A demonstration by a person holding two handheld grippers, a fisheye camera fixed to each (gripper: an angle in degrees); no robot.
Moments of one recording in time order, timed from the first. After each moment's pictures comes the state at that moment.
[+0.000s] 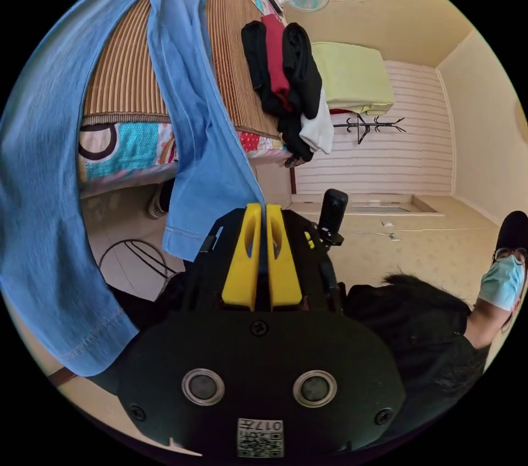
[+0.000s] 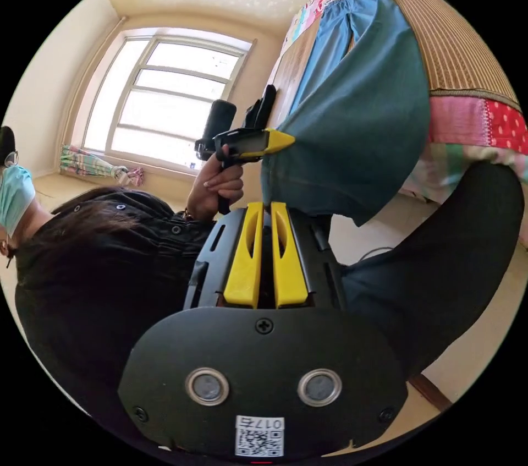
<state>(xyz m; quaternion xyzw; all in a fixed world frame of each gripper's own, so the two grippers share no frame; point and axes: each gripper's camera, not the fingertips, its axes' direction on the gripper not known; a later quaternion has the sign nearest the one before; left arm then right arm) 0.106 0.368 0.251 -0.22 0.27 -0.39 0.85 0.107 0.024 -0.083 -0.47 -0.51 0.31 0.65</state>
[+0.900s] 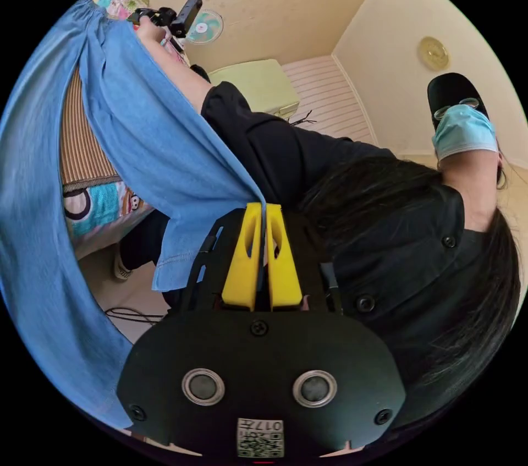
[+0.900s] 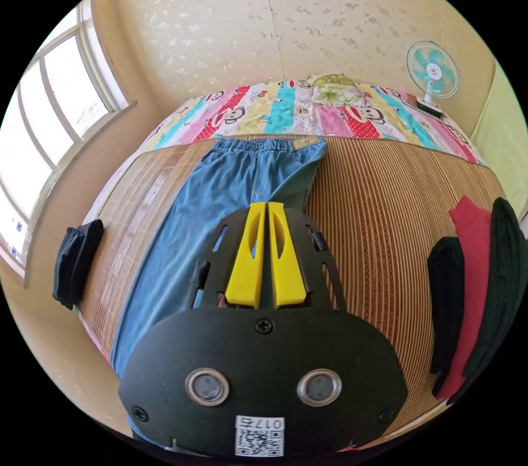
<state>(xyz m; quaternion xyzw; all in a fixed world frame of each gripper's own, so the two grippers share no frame) 0.057 0.379 0.116 -0.04 0.40 -0.27 0.87 -0.026 -0.129 0.392 -0.36 -0.10 0.12 0.92</state>
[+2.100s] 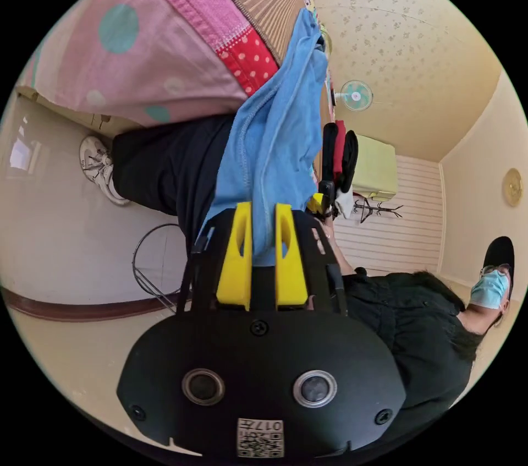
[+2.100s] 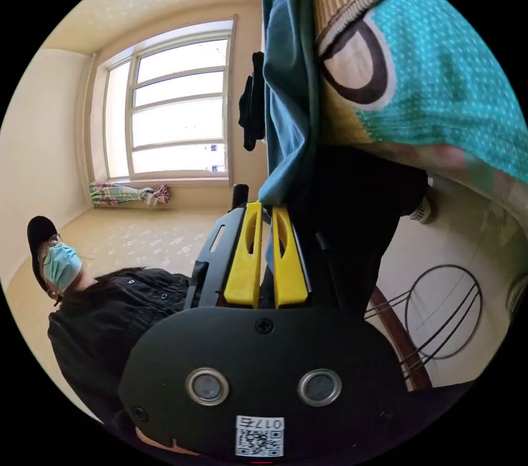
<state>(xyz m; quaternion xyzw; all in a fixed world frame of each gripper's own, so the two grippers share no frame) -0.135 0.569 -0.052 -0.08 0.16 -0.56 0.81 0.026 0.099 0.189 -0.46 -0.61 0.40 0.50</state>
